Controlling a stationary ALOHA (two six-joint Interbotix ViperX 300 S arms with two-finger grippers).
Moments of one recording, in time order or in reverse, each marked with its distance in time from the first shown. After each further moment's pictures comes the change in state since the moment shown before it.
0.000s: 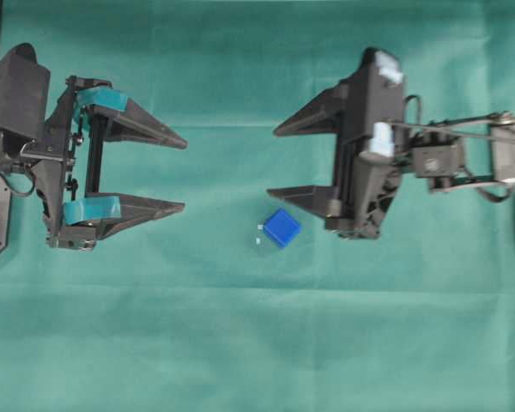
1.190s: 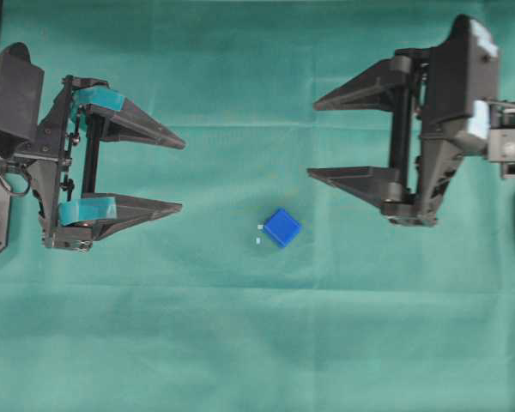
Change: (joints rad) left arm -0.005 -0.011 0.000 0.000 -0.002 0.002; right arm 0.000 -0.189 0.080 -0.052 -0.005 0.000
